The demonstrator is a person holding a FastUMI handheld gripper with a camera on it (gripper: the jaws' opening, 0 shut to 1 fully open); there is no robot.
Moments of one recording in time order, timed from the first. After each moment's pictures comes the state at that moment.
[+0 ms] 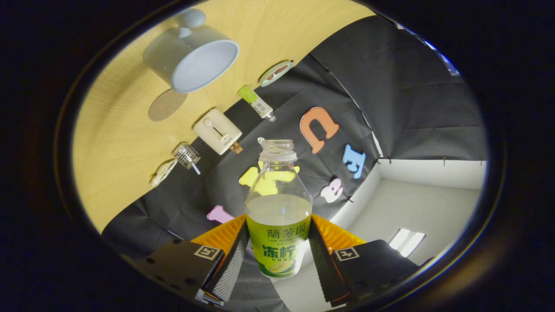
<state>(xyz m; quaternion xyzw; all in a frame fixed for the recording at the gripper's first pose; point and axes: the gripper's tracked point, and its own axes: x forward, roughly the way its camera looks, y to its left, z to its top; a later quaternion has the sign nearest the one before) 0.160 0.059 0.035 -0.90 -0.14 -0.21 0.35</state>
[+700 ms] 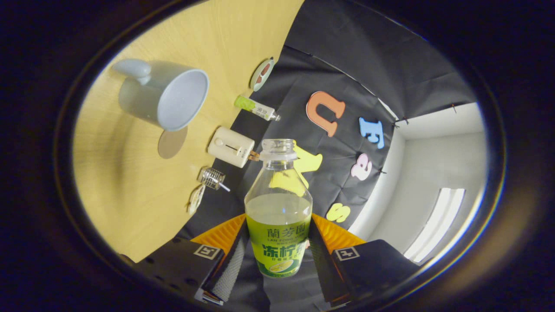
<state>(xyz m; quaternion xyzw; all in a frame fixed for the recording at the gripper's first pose) 0.162 0.042 0.005 -0.83 -0.06 -0.16 0.52</state>
